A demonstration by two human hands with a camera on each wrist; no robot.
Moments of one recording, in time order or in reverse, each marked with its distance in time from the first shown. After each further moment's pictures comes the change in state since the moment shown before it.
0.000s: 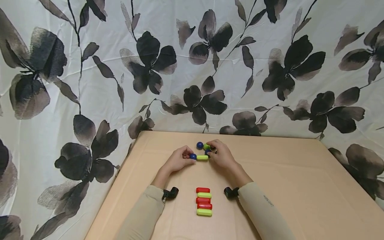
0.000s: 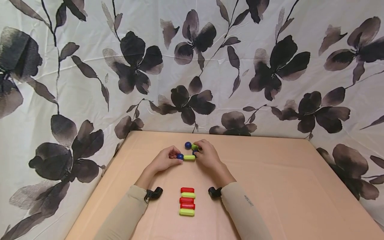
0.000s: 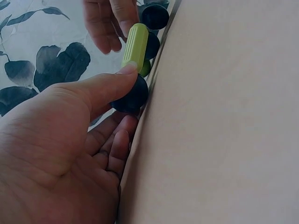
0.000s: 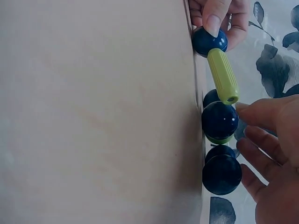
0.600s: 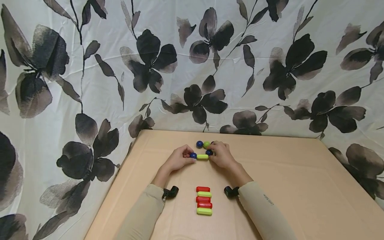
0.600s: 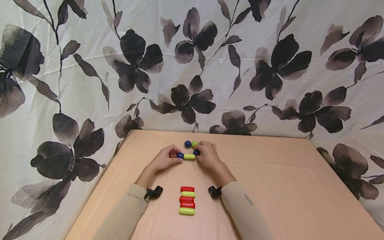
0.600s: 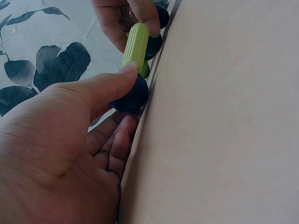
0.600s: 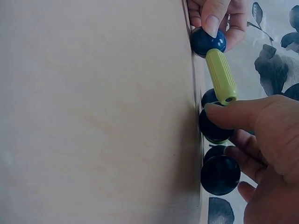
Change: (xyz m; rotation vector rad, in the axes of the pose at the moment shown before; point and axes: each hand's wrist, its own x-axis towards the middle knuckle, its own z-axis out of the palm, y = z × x) left_hand 0.000 0.002 -0.001 -0.018 0.000 -0.018; right_hand -0.002 0.001 0.002 -0.230 -0.072 -0.002
